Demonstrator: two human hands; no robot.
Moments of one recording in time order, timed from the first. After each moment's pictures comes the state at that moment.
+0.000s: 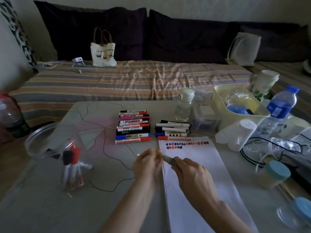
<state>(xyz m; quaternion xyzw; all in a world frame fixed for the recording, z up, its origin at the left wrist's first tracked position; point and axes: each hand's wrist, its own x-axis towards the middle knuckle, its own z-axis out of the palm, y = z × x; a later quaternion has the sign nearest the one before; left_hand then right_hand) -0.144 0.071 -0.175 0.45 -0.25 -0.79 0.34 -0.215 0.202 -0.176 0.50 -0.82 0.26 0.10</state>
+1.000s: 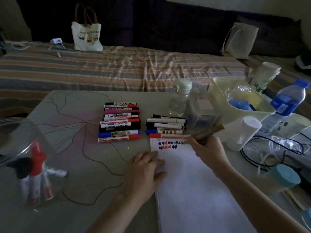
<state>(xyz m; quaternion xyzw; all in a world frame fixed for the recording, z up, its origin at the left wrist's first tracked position) -0.146 0.051 -0.230 0.22 -0.95 -0.19 0.14 -0.324 0.167 -0.173 0.24 -0.83 0.48 -0.14</state>
